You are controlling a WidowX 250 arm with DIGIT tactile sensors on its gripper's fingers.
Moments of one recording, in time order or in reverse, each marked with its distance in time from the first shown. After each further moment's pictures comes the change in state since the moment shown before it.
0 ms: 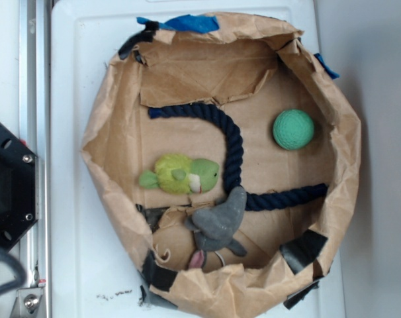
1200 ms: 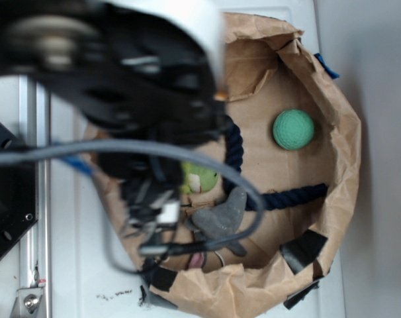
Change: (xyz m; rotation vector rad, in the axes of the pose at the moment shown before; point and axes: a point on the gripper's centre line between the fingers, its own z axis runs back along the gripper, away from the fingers) arm 0.104 0.012 -0.078 -0.057 0.006 -0.188
